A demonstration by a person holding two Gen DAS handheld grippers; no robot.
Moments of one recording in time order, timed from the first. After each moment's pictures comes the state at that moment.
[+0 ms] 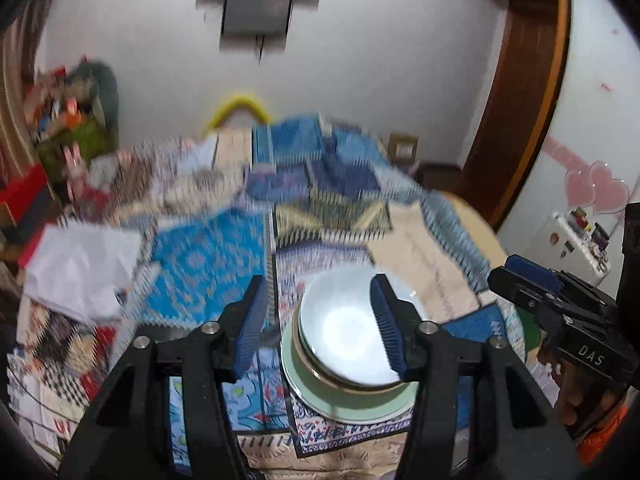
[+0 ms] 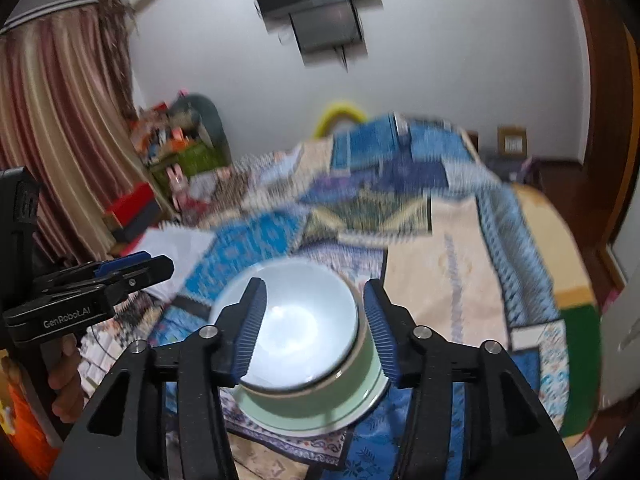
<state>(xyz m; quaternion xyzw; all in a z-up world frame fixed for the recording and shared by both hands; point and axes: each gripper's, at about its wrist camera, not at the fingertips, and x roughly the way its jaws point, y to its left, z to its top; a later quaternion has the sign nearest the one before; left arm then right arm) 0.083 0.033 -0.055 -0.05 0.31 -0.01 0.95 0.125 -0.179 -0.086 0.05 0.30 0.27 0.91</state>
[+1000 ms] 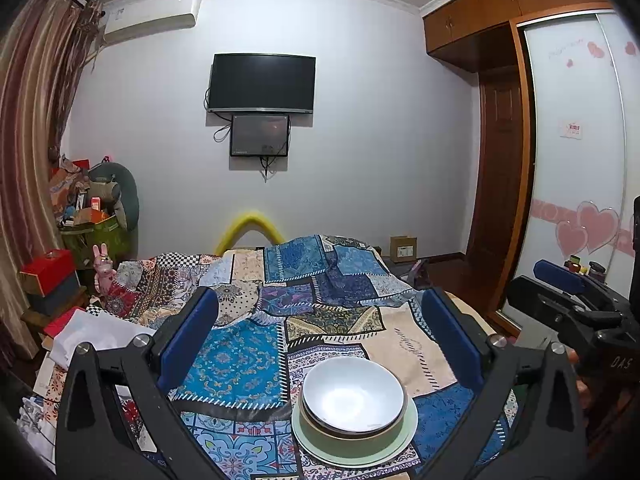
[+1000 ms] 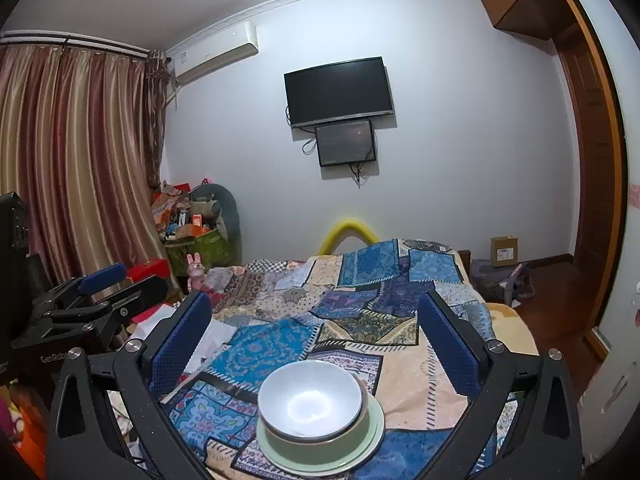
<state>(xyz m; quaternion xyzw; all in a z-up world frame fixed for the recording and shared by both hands) -0.003 0.014 0.012 -0.02 0.12 0.01 0.99 0.056 -0.190 -0.017 0.05 0.12 0.27 0.95</state>
